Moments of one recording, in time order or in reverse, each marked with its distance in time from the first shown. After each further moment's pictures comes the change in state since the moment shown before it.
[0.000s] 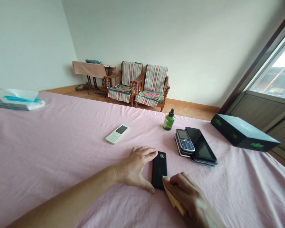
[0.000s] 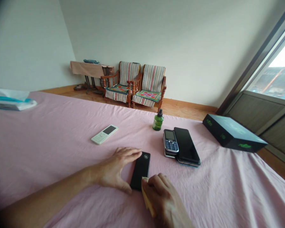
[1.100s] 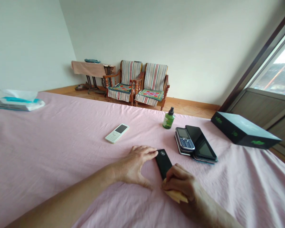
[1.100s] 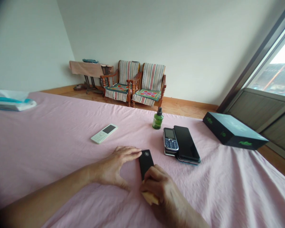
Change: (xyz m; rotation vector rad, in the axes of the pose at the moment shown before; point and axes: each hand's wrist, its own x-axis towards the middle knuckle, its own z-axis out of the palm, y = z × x) left_hand -0.002 -0.003 -0.001 0.053 -0.036 -0.016; right_hand 0.016 0.007 -0.007 0.363 -0.113 -0.008
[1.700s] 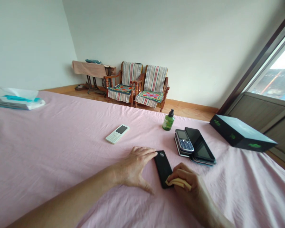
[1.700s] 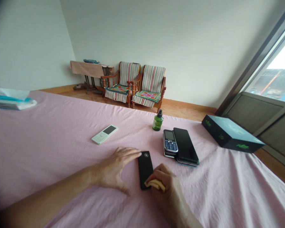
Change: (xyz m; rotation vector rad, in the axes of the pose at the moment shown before) left_hand 0.000 0.002 0.003 0.019 0.054 0.028; right_hand -0.005 0.014 0.006 0.083 0.204 0.327
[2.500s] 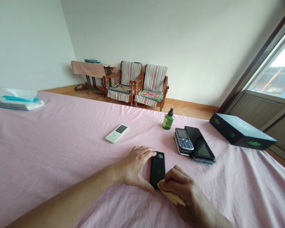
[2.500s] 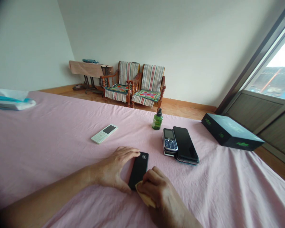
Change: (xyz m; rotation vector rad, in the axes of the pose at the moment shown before) left_hand 0.001 0.000 0.002 -0.061 0.053 0.030; right_hand -0.003 -0.026 0.002 -0.211 -0.174 -0.336
